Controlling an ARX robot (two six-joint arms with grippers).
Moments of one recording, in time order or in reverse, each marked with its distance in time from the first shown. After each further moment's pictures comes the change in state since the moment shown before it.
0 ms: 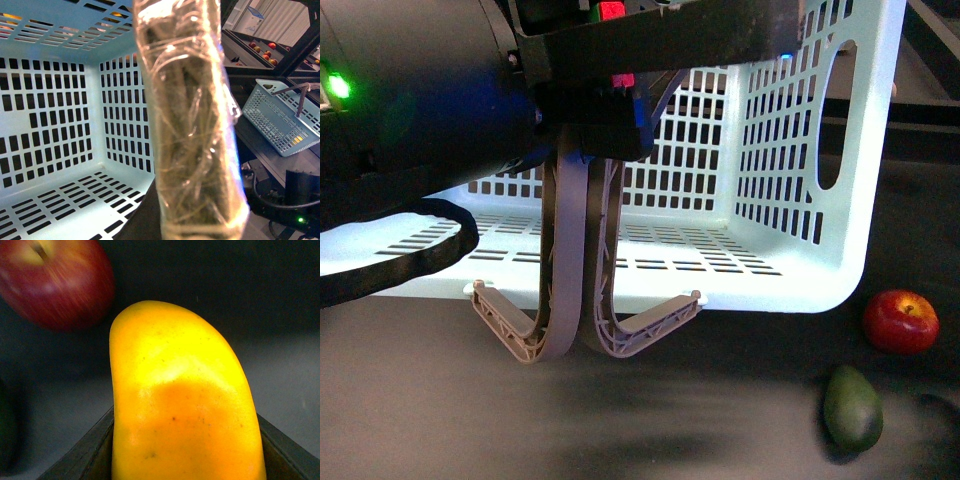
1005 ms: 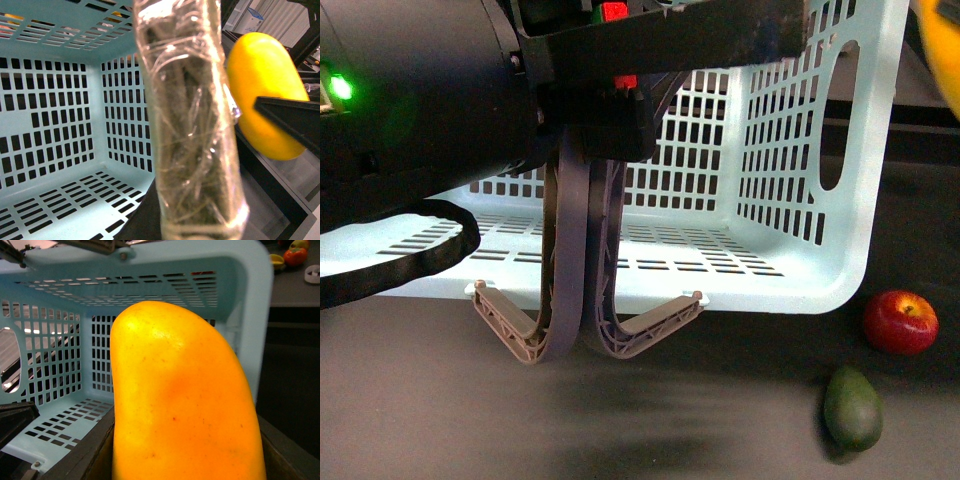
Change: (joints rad) left arm -0.001 0.000 0.000 0.000 0.000 0.001; right arm 0.676 -1.313 -0.096 -0.634 -0.095 0.438
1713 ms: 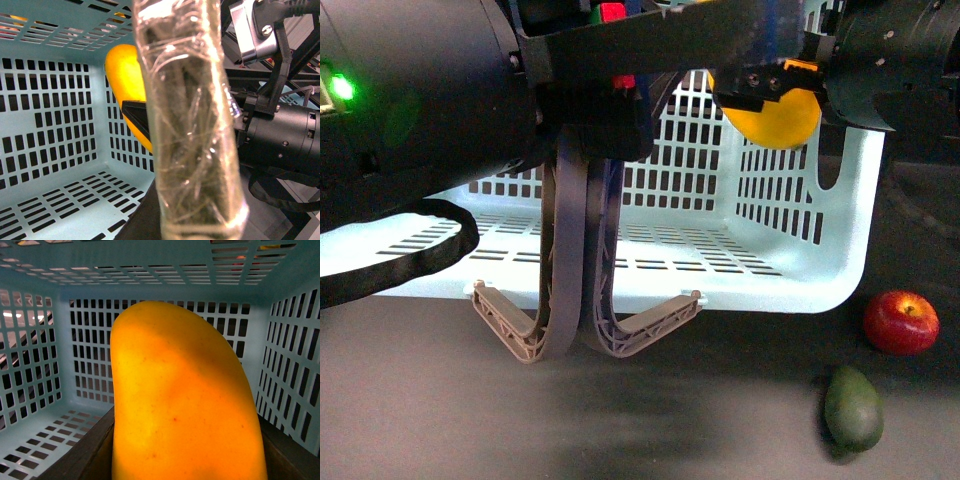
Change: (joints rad) left arm 0.000 0.000 0.000 0.000 -0.005 -0.001; right arm 0.214 0.455 0.284 0.093 0.238 0.053
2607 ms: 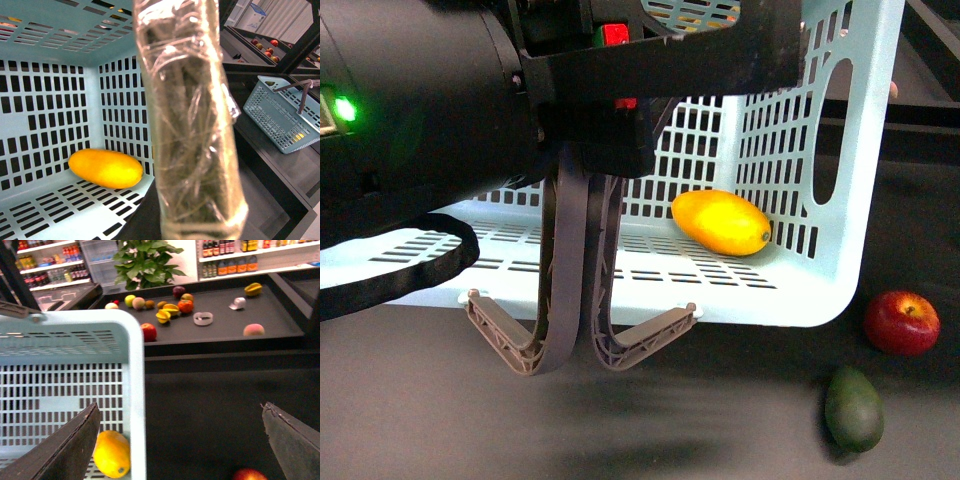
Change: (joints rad) left arm -0.001 0.000 -0.006 -0.007 0.005 0.001; right arm -0.245 -0.879 -0.458 -0.238 0.182 -0.114
